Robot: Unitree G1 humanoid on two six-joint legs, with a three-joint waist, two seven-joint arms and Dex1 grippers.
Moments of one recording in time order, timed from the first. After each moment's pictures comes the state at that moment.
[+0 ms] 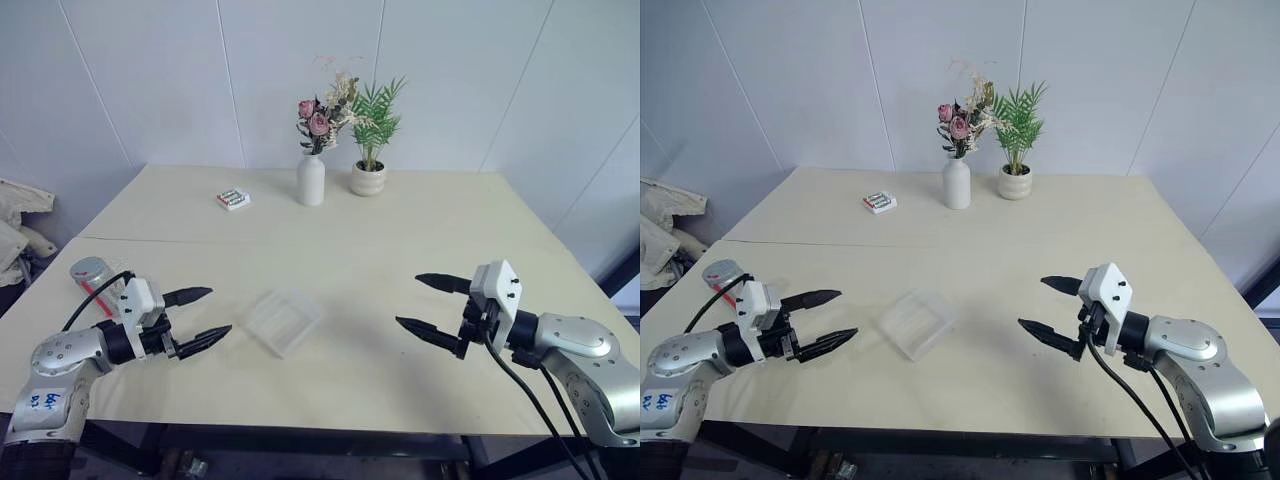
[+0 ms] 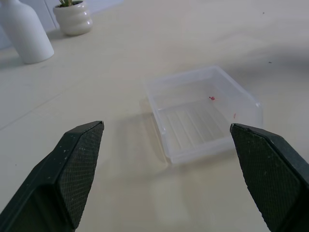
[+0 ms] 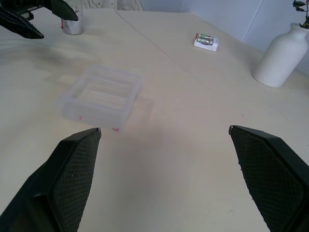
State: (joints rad) left arm -0.23 0.73 0.29 0.06 -0.45 0.10 -1.03; right arm -0.30 -0.72 -0.15 -0.33 0.50 0.39 0.91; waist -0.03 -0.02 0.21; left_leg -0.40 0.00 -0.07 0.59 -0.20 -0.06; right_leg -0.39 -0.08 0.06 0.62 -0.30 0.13
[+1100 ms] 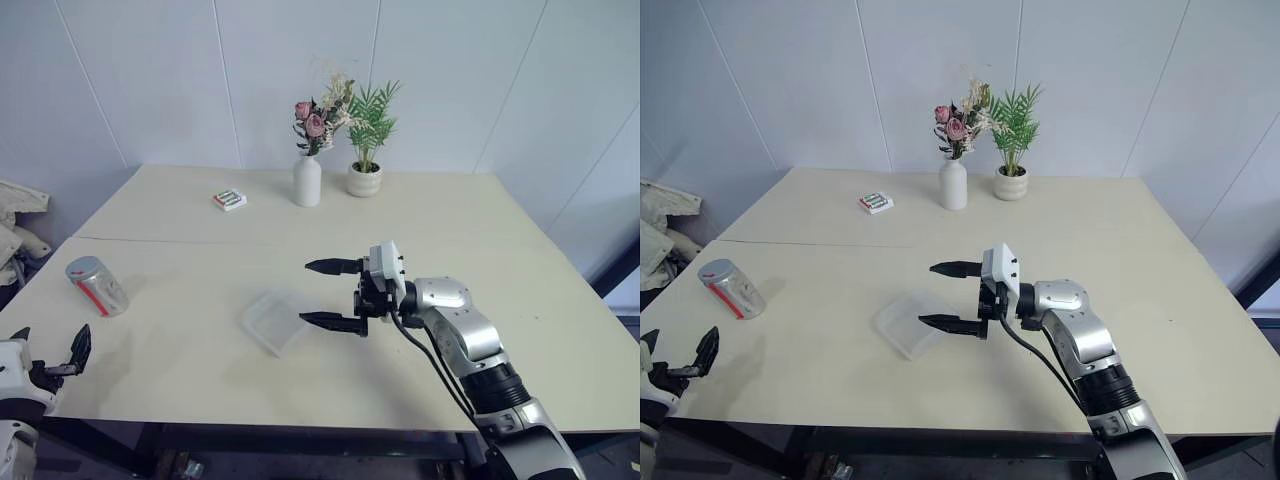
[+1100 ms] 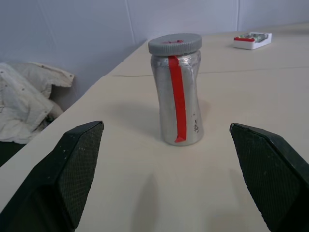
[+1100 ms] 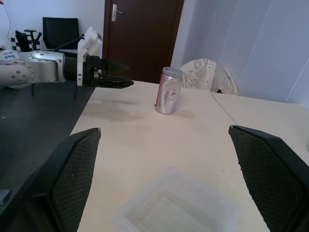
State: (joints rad) left arm 0.00 0.51 0.72 0.13 -0.36 -0.05 -0.34; right arm -0.75 -0.31 0.16 0.15 0.40 0.08 1.17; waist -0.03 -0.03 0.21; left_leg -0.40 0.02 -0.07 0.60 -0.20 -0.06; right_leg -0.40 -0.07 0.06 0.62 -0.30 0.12
